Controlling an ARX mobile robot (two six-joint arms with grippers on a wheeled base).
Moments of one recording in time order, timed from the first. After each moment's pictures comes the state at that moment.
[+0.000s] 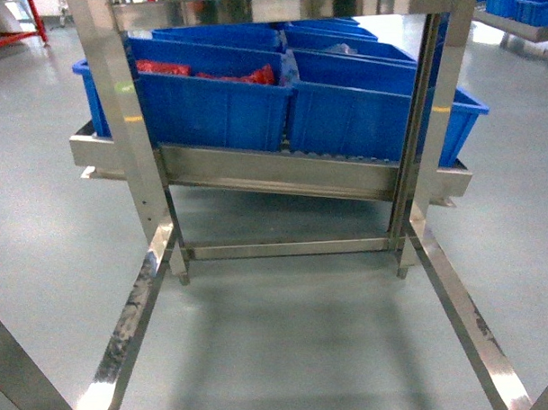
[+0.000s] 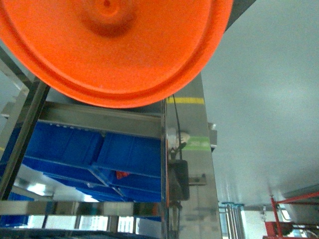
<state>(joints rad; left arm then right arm) 0.00 0.01 0.01 -0.01 0.00 -0.01 0.00 0.00 0.01 0.00 0.00 0.00</state>
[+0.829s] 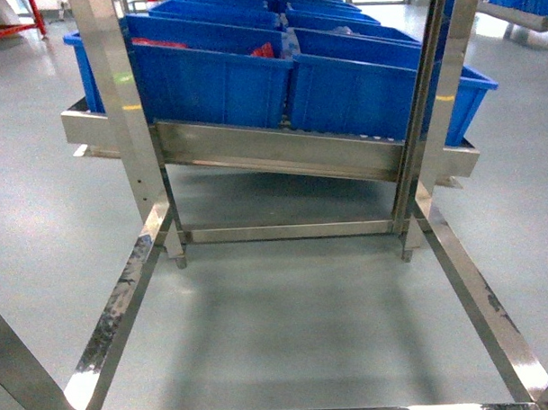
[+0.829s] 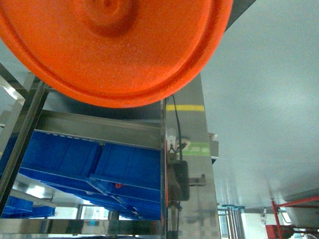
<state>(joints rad) 0.00 0.01 0.01 -0.01 0.00 -0.01 0.00 0.00 0.01 0.00 0.00 0.00</state>
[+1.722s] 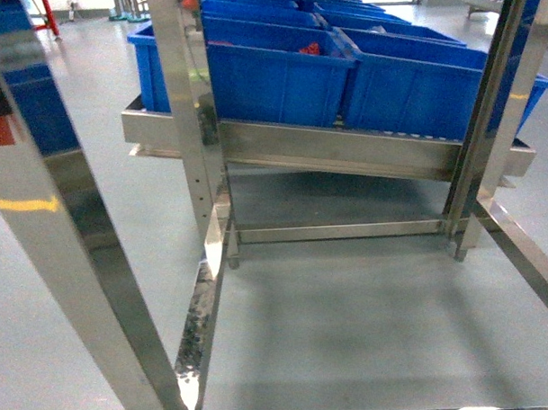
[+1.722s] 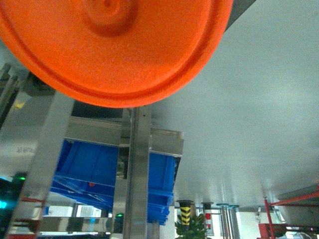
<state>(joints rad) 0.00 0.01 0.01 -0.01 0.00 -0.01 0.00 0.00 0.01 0.00 0.00 0.00</state>
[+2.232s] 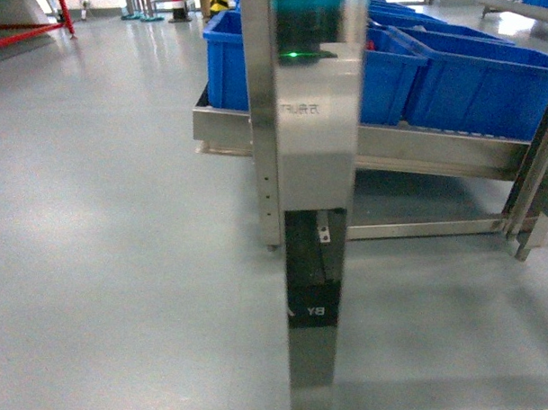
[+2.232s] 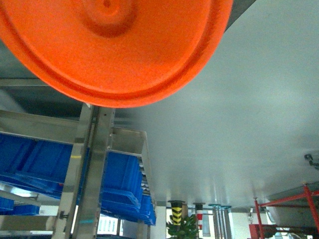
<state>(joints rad) 0.00 0.01 0.01 -0.01 0.00 -0.01 0.00 0.00 0.01 -0.01 0.00 0.00</state>
